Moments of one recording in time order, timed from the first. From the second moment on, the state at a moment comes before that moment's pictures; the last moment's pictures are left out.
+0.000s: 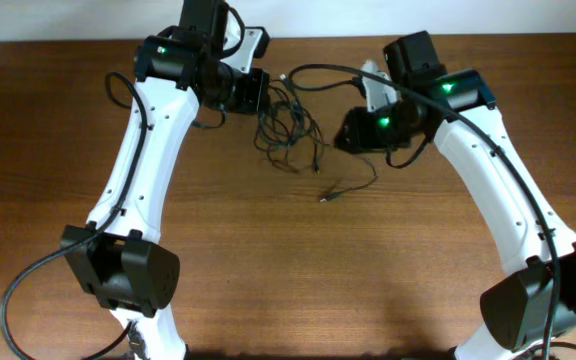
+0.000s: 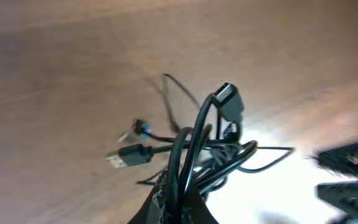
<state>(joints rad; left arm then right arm) -0.22 1.97 2.06 -1.19 0.42 -0.04 0.30 1.81 1.75 -1.07 -0.51 0.17</state>
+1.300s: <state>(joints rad) -0.28 1.94 2.09 -1.25 0.28 -0.10 0.25 1.52 1.73 -1.06 -0.43 0.36</state>
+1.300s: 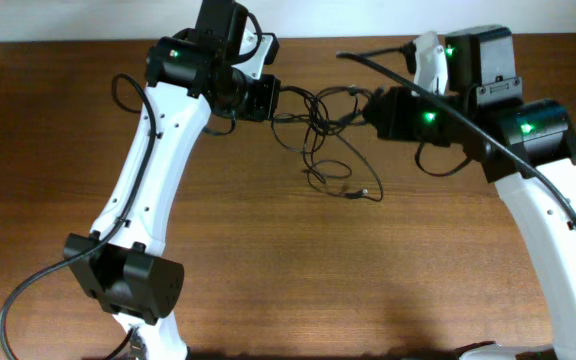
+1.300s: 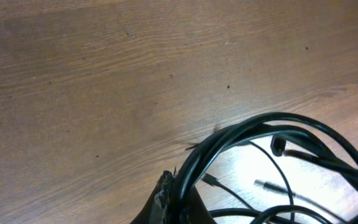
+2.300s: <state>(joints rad) -0.45 2.07 2.08 -1.03 0.92 0.07 0.20 1.49 1.73 -1.33 -0.37 0.10</state>
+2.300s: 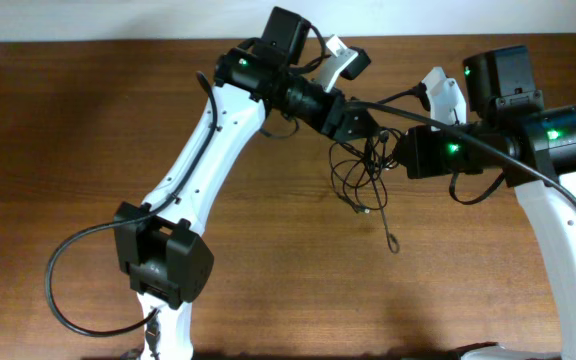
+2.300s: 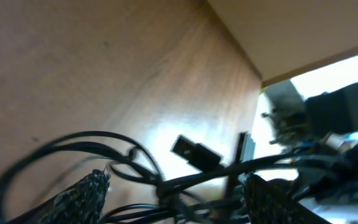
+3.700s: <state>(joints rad) -0.57 2.12 2.08 -1.07 0.93 -0.31 0.20 1.49 1.73 -1.34 -0.37 0.10</state>
